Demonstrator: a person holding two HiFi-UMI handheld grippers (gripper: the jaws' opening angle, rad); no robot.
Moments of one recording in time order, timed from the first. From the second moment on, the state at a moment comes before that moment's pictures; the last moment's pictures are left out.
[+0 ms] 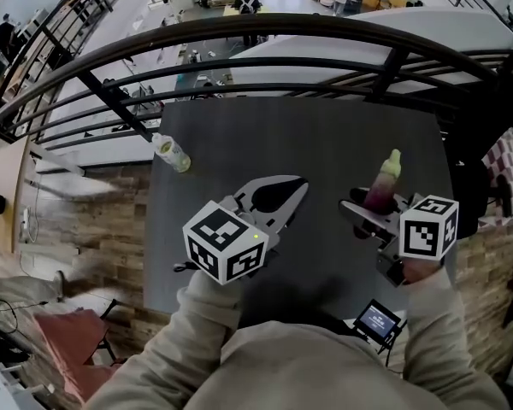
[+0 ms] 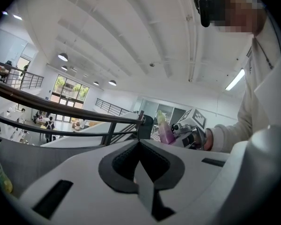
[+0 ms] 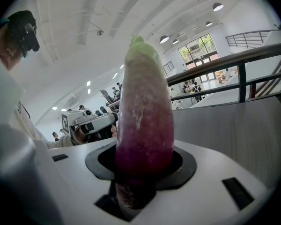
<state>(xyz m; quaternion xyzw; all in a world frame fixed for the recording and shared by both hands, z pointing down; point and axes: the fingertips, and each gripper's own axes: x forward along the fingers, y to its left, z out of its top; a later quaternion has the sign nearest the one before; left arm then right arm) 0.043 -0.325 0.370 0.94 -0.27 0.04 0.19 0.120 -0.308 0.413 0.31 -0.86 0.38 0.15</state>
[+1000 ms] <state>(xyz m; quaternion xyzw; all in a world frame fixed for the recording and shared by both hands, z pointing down) 0.056 -0.318 0.430 0.93 -0.26 0.06 0.24 0.115 -0.288 0.472 0.29 -0.84 0.43 0.19</state>
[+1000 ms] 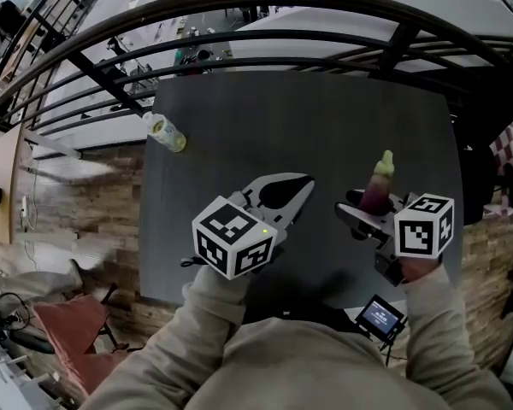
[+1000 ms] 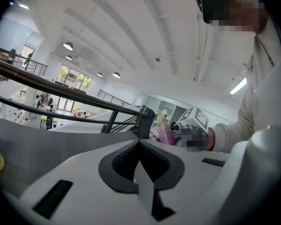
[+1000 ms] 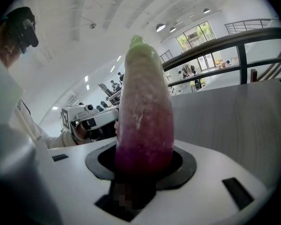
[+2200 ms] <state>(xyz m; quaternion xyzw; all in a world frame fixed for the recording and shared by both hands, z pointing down) 0.050 -0.287 0.540 0.89 -0.28 0.08 0.35 0.114 -0.245 0.597 0.27 -0.77 0.53 0.24</state>
